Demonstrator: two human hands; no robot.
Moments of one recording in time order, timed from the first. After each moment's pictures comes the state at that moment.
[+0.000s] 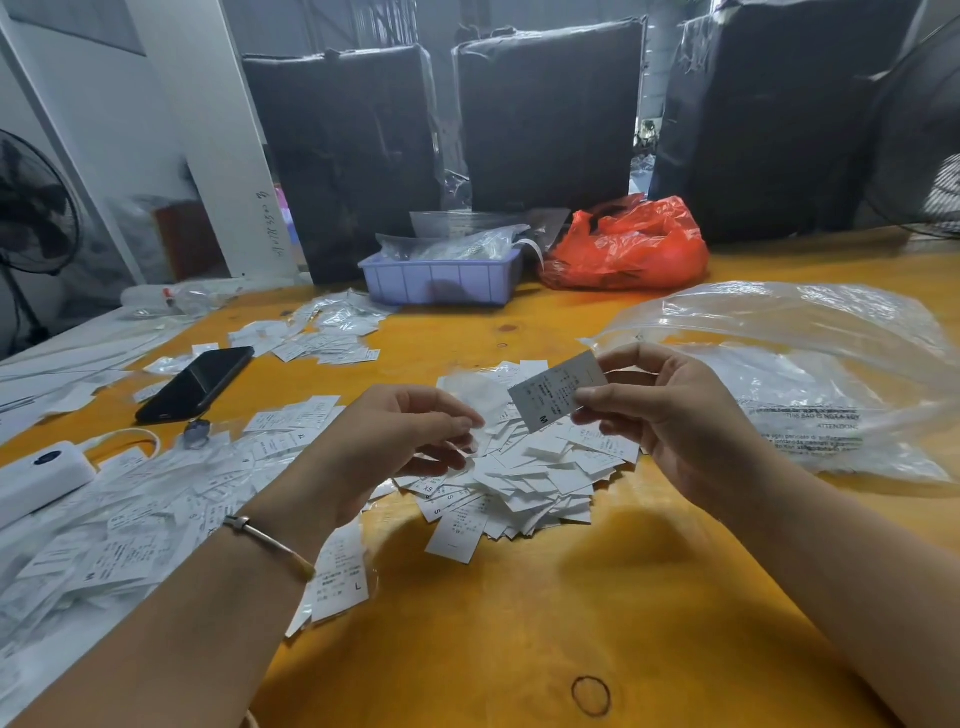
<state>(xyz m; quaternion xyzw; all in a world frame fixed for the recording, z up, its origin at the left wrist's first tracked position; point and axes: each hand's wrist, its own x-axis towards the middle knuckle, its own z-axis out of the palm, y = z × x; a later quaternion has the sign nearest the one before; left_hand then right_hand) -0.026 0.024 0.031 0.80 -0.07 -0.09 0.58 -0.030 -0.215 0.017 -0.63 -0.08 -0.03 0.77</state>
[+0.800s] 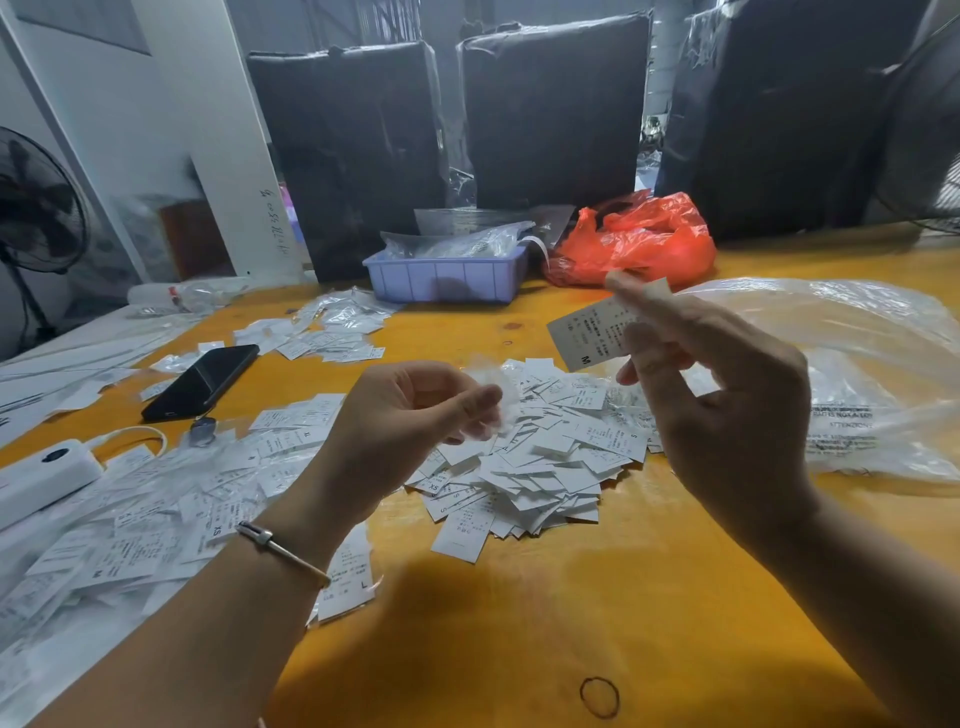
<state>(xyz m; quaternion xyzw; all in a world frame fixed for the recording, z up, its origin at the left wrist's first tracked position) -0.035 0.017 0.030 0.79 -0.22 0.07 0.56 -0.052 -0.208 0.025 -0.72 -0.26 -0.52 0.38</state>
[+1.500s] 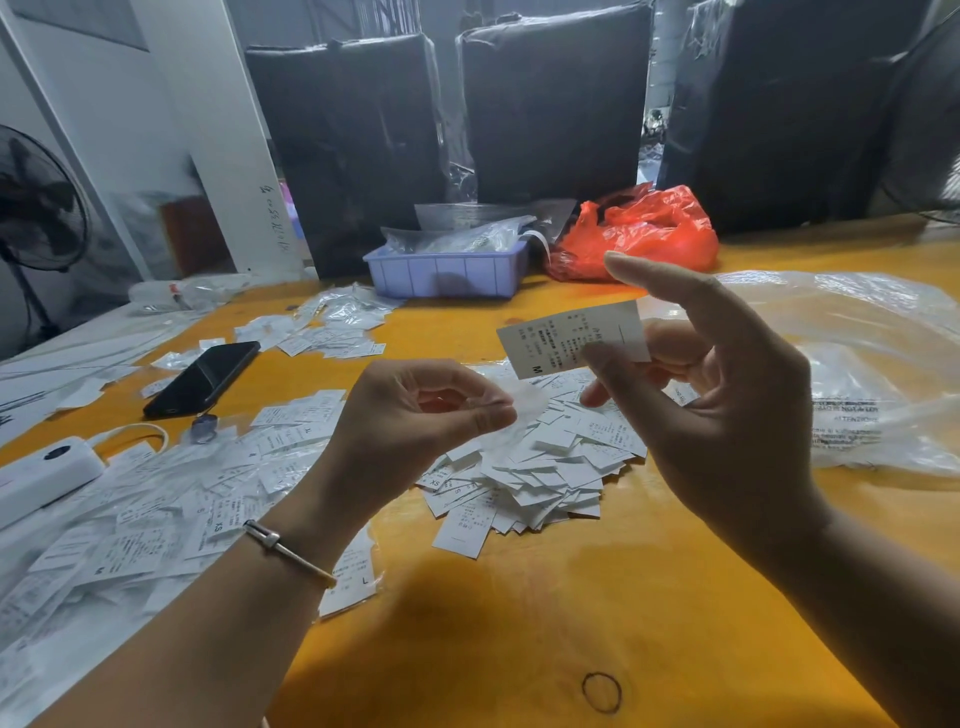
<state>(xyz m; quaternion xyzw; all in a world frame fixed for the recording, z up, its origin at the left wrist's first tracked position) -0.041 0.013 0.031 0.79 -0.27 0.12 0.53 -0.067 -0.196 0.031 -0.70 -0.29 -0.44 0.48</state>
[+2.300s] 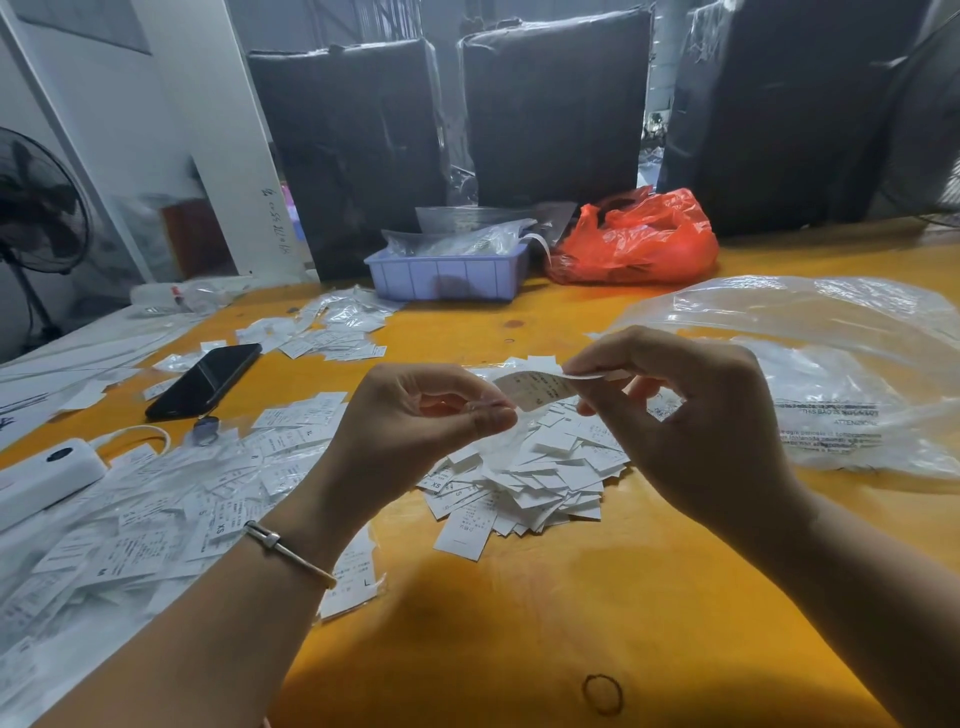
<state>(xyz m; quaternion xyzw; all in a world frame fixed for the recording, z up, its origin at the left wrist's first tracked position) -0.041 0.015 0.031 0.80 -0.28 0.11 0.52 -0.060 -0.199 0.028 -0.76 -0.31 -0.40 0.41</state>
